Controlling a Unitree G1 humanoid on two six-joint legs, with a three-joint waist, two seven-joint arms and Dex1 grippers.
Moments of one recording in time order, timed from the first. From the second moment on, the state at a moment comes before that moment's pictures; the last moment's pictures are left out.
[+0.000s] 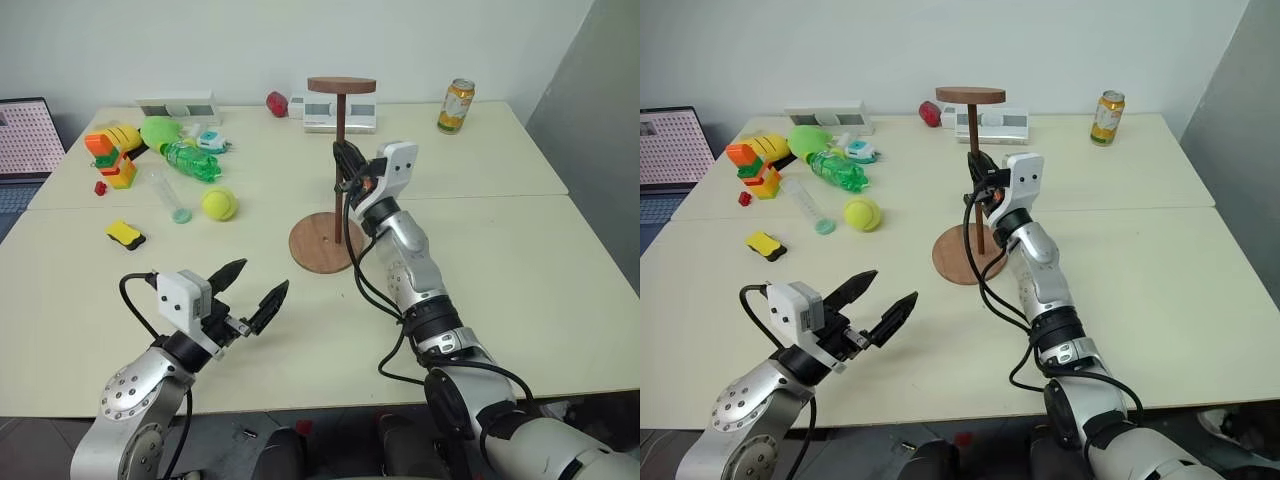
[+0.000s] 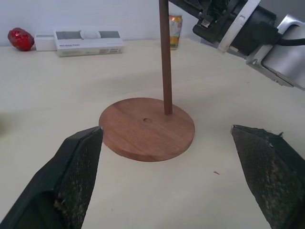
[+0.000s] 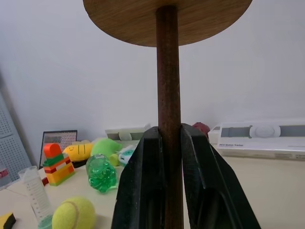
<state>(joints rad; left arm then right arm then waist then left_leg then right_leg) 0.22 0.40 0.20 -0.62 -0.53 0.36 -0.51 -0.88 0.14 -0.01 0.61 0.26 -0.21 0.30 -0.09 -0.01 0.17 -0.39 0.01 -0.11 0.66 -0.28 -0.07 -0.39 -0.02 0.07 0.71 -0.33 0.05</state>
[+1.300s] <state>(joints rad) 0.27 0.40 0.22 -0.68 -0.53 0.36 -0.47 -1.09 0.16 -0.04 1.07 0.30 -0.48 0.32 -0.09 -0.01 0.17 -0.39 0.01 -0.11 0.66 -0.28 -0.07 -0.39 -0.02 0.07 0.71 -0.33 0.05</state>
